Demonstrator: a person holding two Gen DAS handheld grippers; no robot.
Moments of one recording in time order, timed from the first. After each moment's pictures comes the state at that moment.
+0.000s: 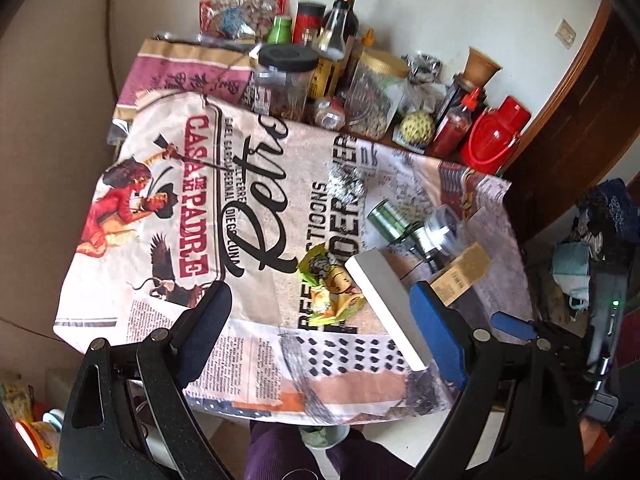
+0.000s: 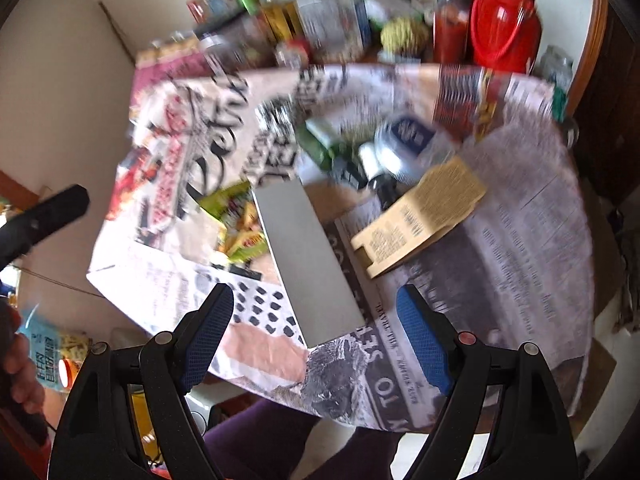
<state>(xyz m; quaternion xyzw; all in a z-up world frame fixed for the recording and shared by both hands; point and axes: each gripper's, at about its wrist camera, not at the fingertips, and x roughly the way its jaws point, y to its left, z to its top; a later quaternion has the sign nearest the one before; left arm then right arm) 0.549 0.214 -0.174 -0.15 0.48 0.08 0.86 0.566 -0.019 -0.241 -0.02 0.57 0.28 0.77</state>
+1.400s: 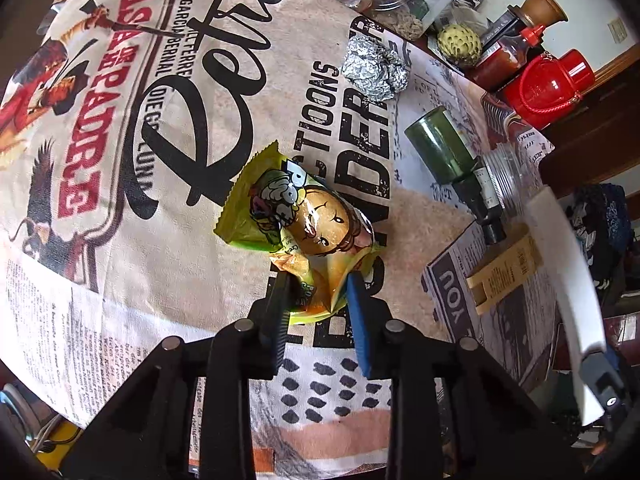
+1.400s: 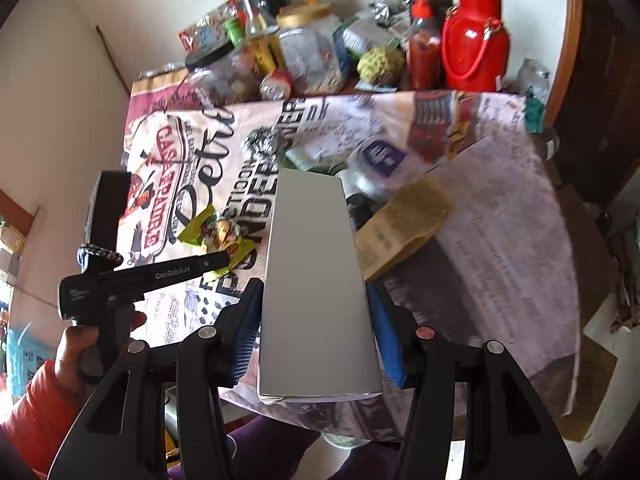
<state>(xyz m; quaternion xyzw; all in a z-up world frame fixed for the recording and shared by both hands) 0.609 0.208 -0.311 -0.23 0.57 0.05 0.79 0.550 -0.042 -0.217 0.00 0.51 0.25 0.83</state>
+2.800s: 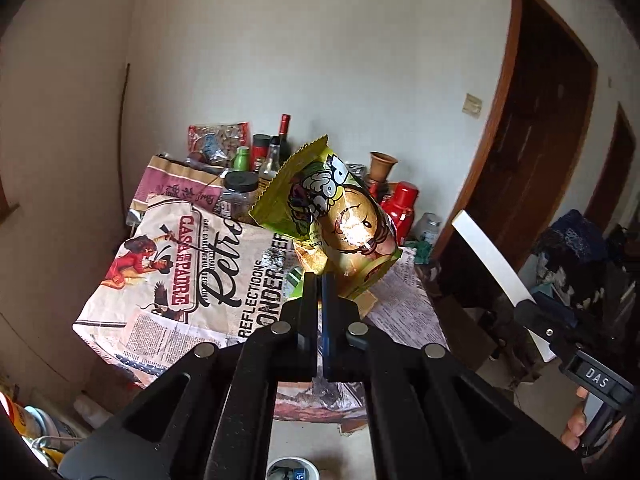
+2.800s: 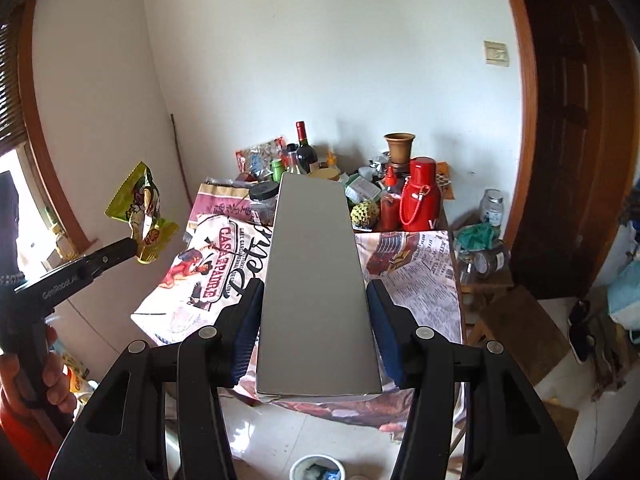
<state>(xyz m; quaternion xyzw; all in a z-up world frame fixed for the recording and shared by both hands) 0.379 0.080 -0.035 -0.12 0.27 0.06 0.95 0.401 -0.164 -0.065 0.01 0.28 0.29 0.91</state>
